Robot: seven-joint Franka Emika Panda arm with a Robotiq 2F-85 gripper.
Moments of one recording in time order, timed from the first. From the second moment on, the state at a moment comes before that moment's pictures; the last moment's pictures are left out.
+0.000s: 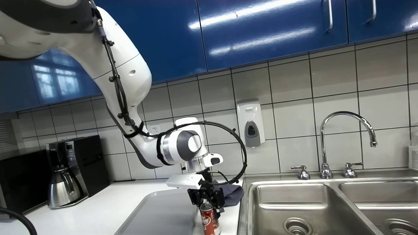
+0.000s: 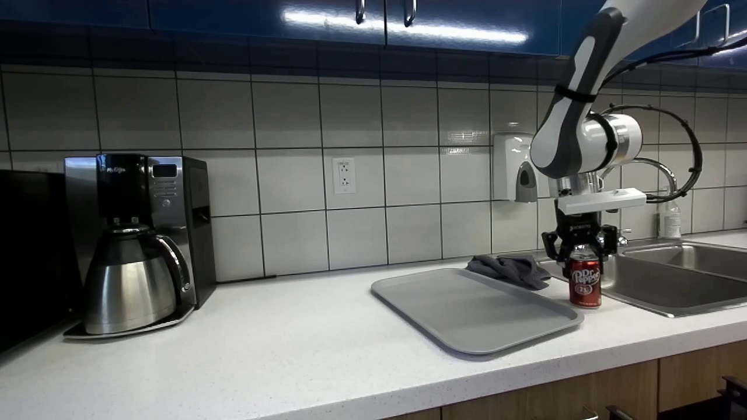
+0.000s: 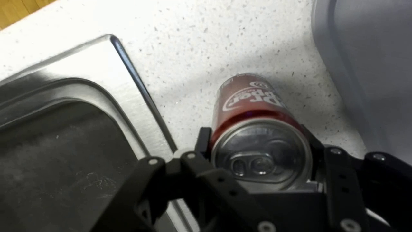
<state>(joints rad) -0.13 0.17 -0.15 -2.41 -0.18 2.58 0.19</state>
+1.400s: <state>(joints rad) -0.02 -0.02 -0.05 -2.38 -0.10 2.44 0.20</state>
